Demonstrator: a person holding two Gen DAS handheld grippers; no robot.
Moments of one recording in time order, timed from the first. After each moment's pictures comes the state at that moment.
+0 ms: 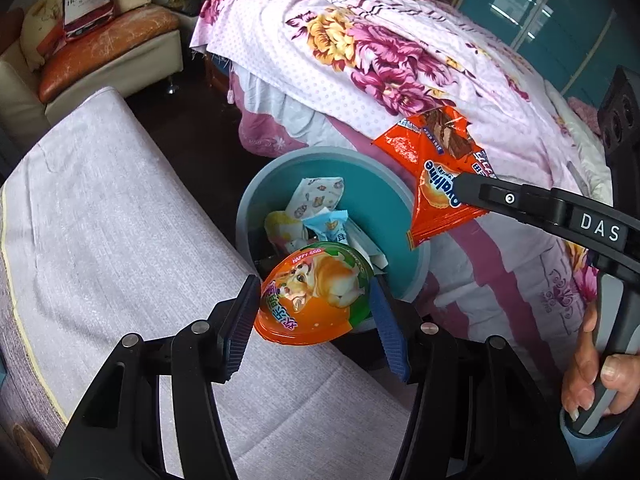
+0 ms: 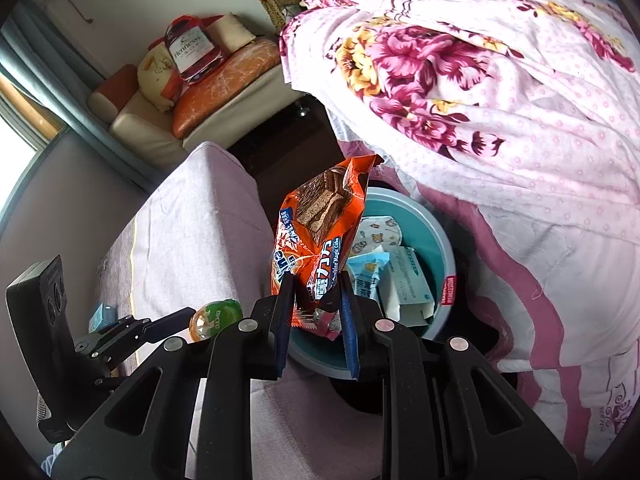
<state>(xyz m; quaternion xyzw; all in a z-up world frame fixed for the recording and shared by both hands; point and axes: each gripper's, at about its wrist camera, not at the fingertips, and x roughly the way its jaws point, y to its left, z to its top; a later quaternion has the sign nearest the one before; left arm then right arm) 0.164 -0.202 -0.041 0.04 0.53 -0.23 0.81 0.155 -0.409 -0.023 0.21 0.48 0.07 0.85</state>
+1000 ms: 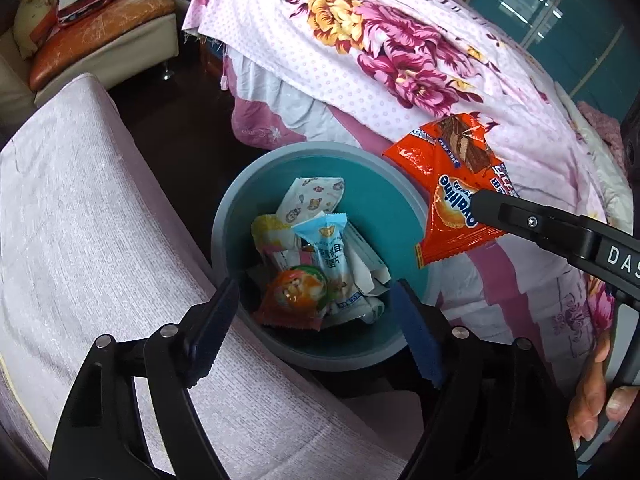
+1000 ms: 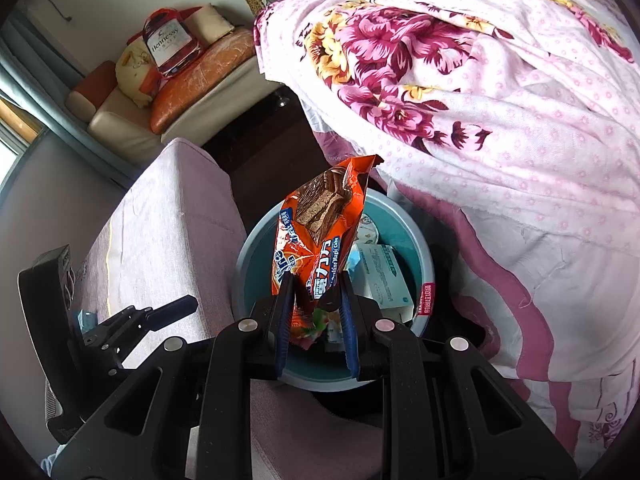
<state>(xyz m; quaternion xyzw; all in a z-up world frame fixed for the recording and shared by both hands) 0.195 -0.223 -0.074 0.03 0.55 -0.23 0.80 0.176 -0.422 -0.044 0.21 0.50 0.04 0.84</state>
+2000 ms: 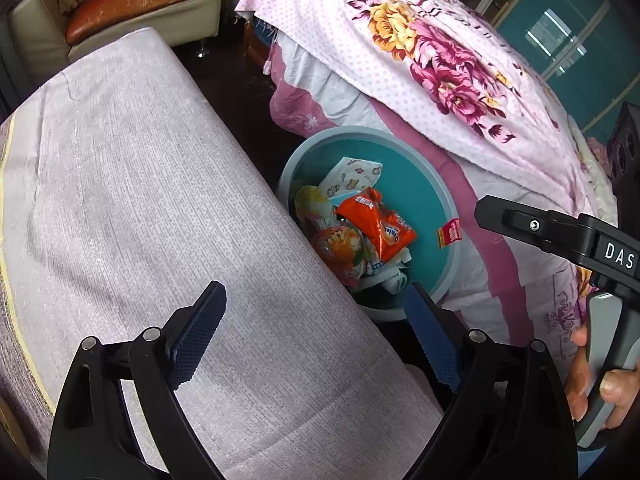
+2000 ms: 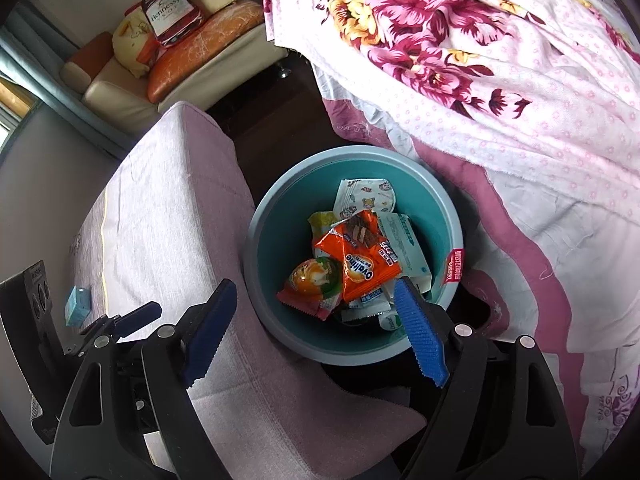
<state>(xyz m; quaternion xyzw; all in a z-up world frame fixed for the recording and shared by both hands) 0.166 -0.153 -0.069 -0.03 0.56 -0.19 0.80 0.177 -0.380 -0.051 0.18 0.55 0.05 0.82</state>
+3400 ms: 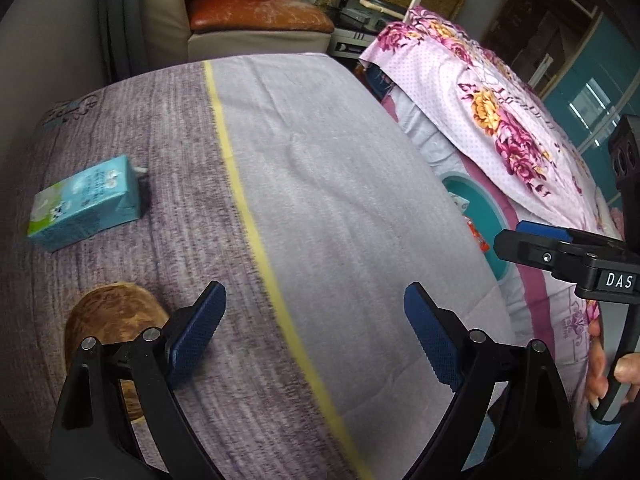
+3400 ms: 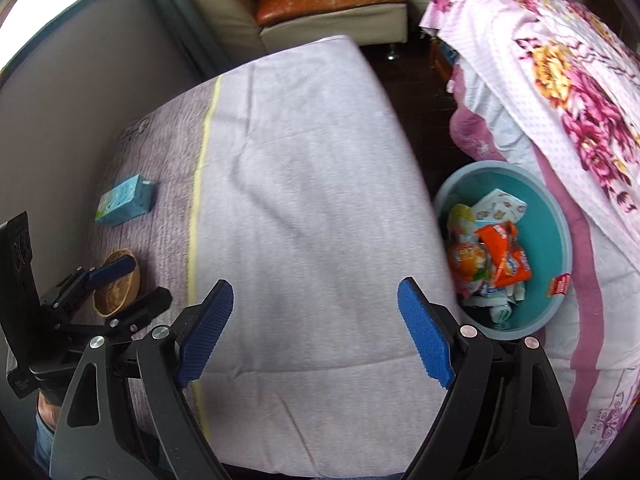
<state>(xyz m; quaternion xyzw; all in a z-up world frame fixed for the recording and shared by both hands) 0.077 0.071 -0.029 -0.09 0.51 -0.08 0.85 0.142 -0.163 -0.008 0.02 0.56 0.17 0.81</state>
